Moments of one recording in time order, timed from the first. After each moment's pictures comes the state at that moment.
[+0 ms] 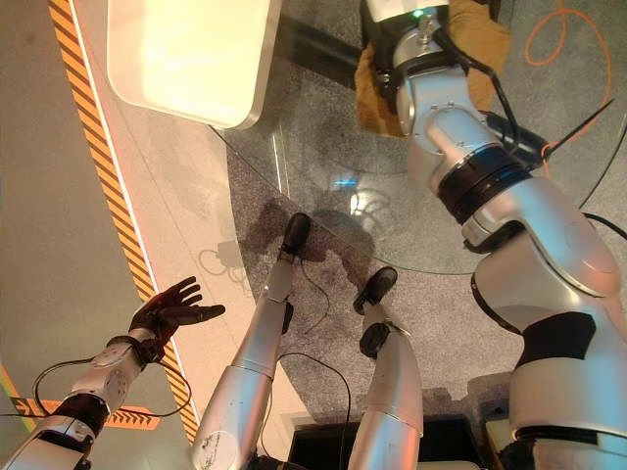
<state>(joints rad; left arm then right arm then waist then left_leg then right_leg) -0.34 0.51 -0.26 0.86 -0.73 -0.08 -0.15 -1.57 -0.66 1.05 0.75 -0.46 0.34 -0.08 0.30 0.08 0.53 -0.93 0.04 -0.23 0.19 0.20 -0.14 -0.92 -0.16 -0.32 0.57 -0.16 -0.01</state>
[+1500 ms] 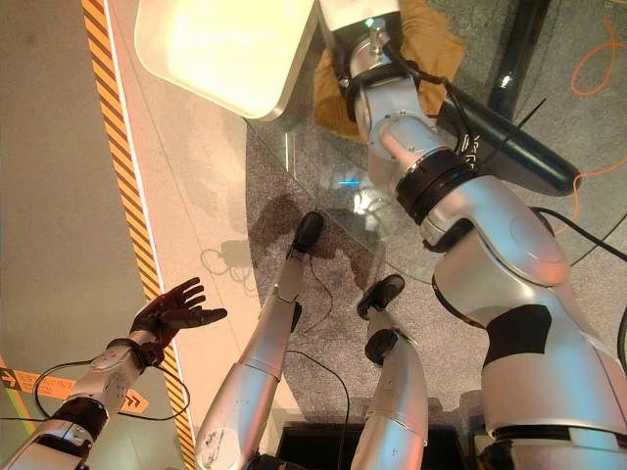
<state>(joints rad) -0.32 0.51 -0.26 0.84 -0.71 -0.10 -0.18 -1.63 -0.55 1.08 0.92 -0.45 0.35 -0.21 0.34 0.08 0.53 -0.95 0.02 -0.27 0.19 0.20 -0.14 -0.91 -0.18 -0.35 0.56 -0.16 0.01</state>
